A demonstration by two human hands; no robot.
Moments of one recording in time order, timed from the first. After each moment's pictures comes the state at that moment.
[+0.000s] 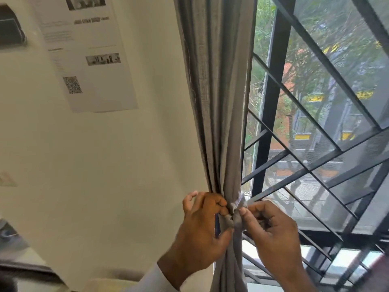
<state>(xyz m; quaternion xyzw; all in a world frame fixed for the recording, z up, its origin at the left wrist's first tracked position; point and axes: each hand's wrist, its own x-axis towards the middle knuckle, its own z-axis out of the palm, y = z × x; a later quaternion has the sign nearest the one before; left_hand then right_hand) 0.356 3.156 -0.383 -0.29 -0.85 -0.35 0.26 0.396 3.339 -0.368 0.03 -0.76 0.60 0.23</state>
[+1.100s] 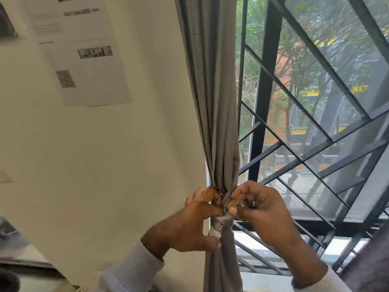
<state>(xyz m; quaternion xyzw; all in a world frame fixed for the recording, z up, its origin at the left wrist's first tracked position) 0.349 3.130 -0.347 -0.39 -0.88 -0.25 -0.05 0.384 3.354 -0.344 0.13 -0.73 0.67 0.09</state>
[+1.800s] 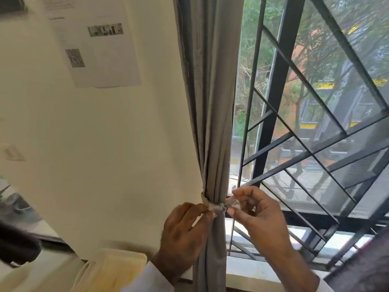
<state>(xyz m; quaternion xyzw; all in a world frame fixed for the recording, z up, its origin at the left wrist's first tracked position) 0.391 3.121 -0.449 -0.31 -0.81 -0.18 0.46 0.403 3.331 -0.385 0.05 -0.73 0.67 0.11</state>
